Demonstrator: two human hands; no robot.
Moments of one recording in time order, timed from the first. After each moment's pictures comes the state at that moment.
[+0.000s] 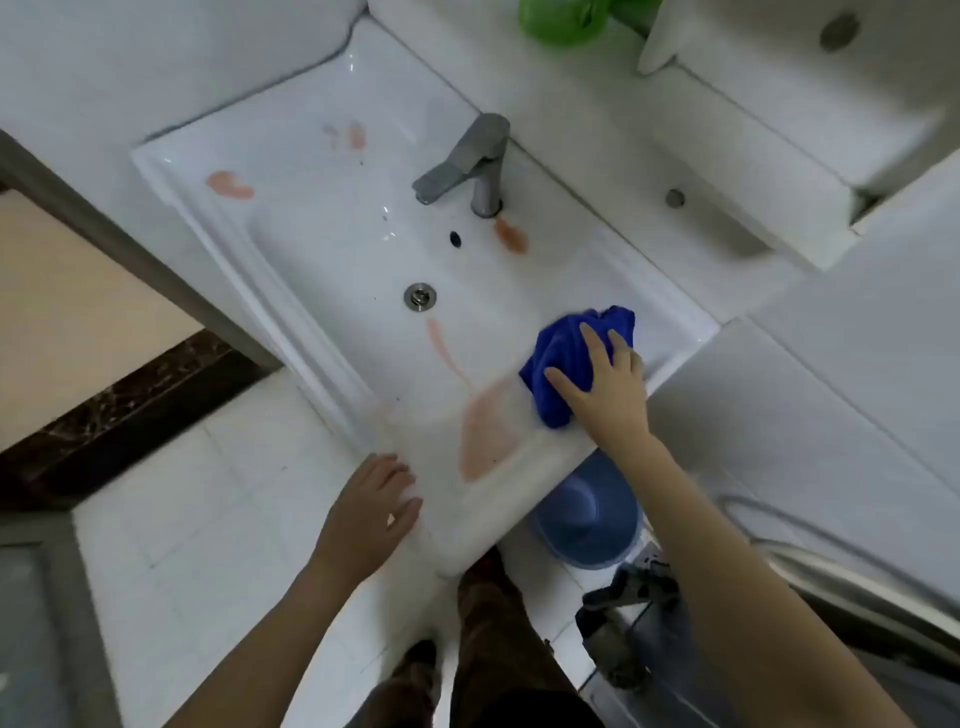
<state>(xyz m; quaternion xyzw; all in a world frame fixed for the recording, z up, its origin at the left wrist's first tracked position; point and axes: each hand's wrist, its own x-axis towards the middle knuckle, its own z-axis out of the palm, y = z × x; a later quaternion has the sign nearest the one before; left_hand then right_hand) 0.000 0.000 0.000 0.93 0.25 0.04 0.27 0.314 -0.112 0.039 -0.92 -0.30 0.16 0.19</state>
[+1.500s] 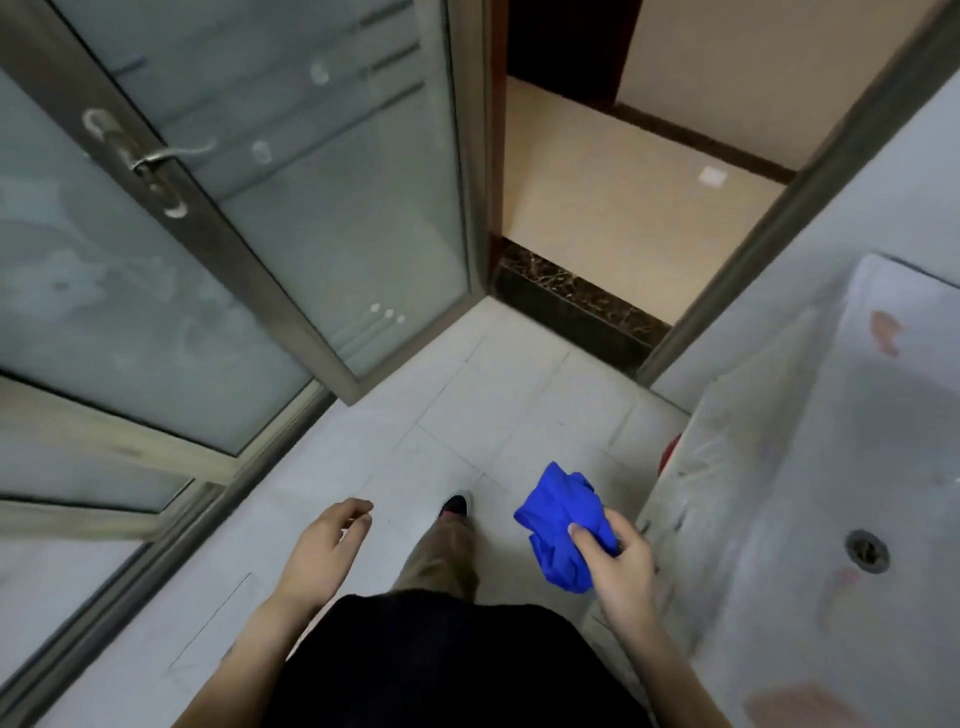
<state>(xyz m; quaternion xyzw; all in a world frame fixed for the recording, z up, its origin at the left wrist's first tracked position) -0.308 -0.210 0.044 0.30 0.86 0.24 0.34 -0.023 -0.034 0.065 -0.58 -0.51 0.57 0.26</state>
